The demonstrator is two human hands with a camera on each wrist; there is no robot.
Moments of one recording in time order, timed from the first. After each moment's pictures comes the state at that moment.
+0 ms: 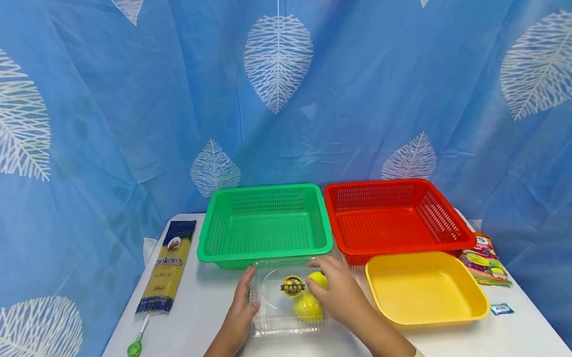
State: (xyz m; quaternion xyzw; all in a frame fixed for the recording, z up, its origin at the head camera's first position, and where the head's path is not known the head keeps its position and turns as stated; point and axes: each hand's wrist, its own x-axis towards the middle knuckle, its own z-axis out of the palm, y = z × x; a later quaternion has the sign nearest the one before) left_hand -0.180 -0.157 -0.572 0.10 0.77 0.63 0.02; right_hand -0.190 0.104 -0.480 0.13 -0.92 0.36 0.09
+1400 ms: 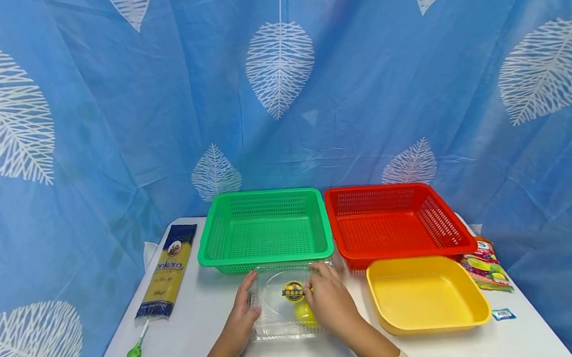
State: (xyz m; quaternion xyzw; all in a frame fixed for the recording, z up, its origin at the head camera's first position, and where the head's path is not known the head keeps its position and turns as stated) left_hand -0.181 -0.156 -0.572 0.10 0.77 0.63 0.01; right_hand -0.196 0.081 -0.504 0.14 -0.95 0.24 0.12
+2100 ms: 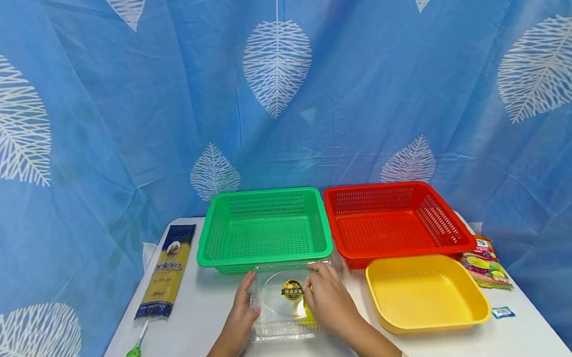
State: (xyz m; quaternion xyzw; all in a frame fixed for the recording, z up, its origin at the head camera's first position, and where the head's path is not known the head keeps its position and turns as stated) left_hand -0.182 -0.156 -0.572 0.11 0.76 0.64 0.01; right_hand -0.194 0.084 -0.507 0.16 -0.95 0.26 0.12
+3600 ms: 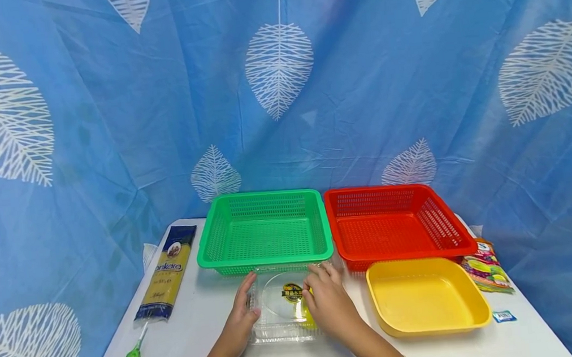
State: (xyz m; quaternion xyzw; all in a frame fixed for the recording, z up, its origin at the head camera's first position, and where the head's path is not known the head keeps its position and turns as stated) left_hand -0.180 -0.156 -0.571 0.09 0.76 0.64 0.01; right_hand -0.191 0.086 -0.504 0.17 -0.94 0.28 0.12
